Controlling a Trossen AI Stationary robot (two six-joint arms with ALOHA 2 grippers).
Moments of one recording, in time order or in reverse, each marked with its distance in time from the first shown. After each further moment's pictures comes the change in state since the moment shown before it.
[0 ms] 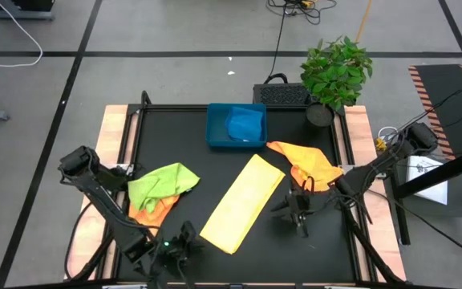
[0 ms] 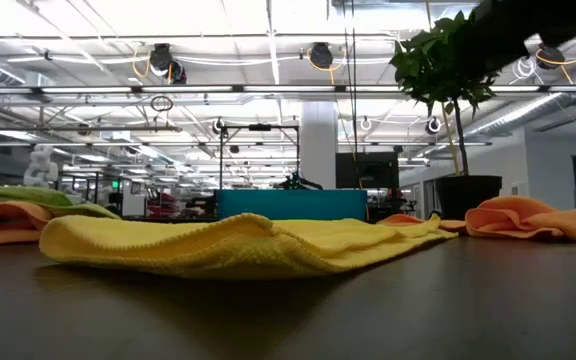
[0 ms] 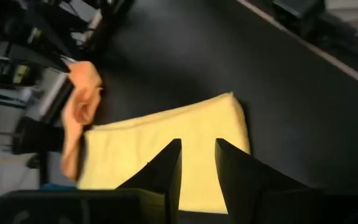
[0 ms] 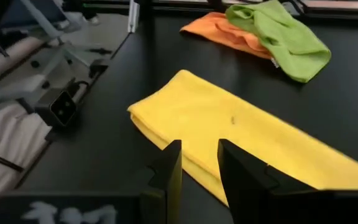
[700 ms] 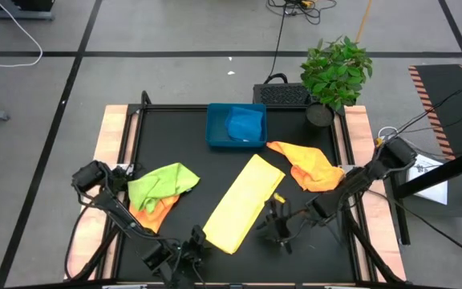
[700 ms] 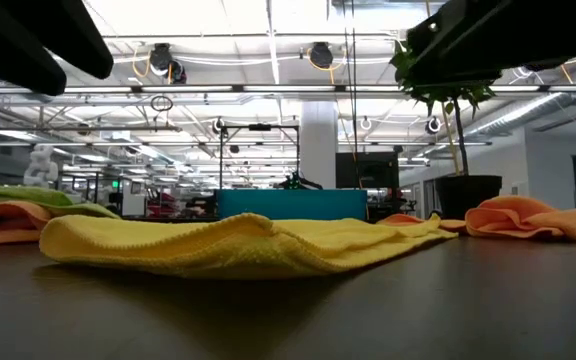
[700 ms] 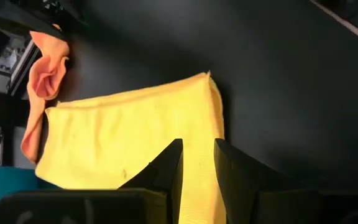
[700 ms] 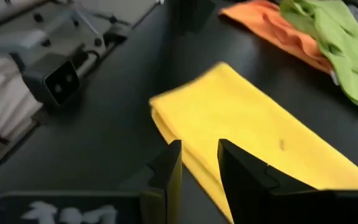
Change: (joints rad) left arm 0.034 0.196 -0.003 0.094 0.013 -0.127; right arm 0.027 0.417 0.164 0.202 -0.029 -0.161
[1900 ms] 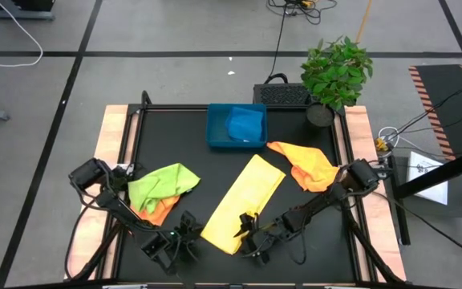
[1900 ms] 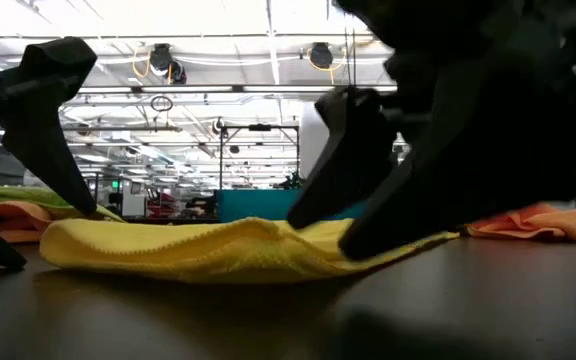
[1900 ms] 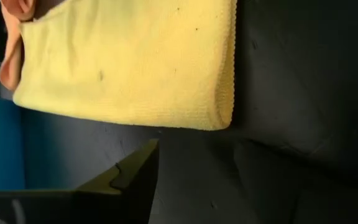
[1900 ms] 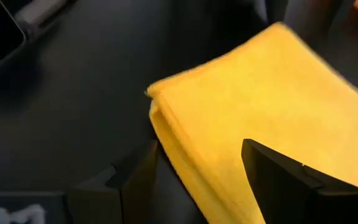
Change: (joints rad) left arm 0.013 -0.011 -0.285 0.010 -0.010 -0.161; right arm -0.053 0.423 0.316 -0.066 -0.089 -0.064
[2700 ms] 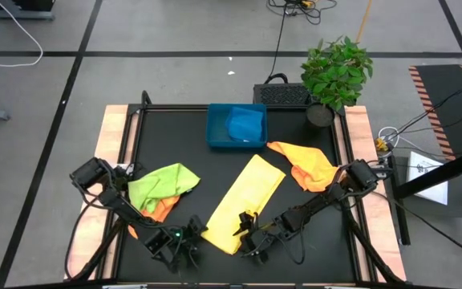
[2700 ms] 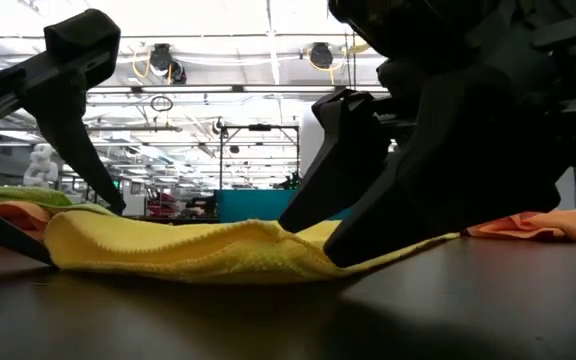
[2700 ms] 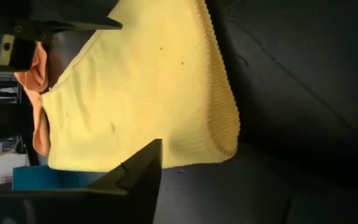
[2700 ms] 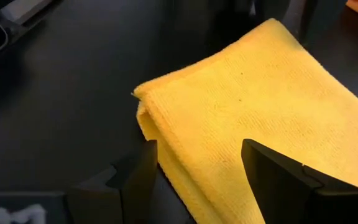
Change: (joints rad) left arm 0.035 0.006 -0.026 0.204 0.000 0.446; right arm -0.003 0.005 0.001 0.013 0.024 -0.007
